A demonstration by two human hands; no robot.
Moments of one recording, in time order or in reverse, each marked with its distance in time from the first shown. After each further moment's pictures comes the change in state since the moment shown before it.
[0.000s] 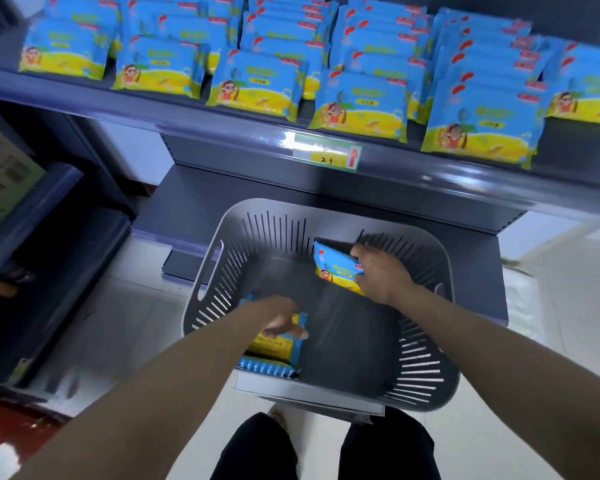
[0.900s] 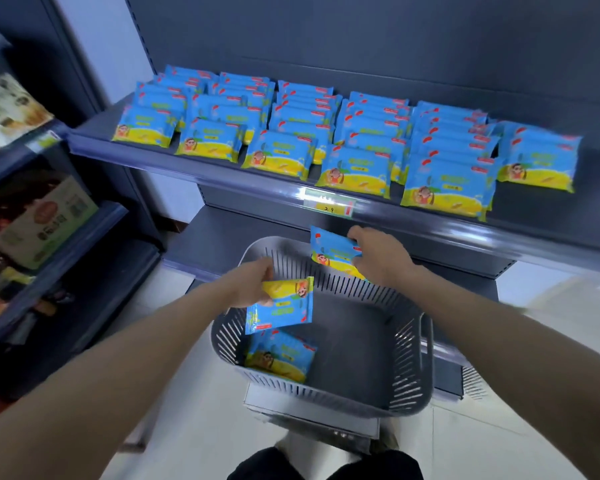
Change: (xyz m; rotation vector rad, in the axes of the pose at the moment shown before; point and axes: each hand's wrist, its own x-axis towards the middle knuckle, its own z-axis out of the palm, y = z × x) left_hand -0.124 -0.012 -0.084 -0.079 0.508 0.052; right_hand -0.027 -0.038 -0.118 0.015 0.182 -0.160
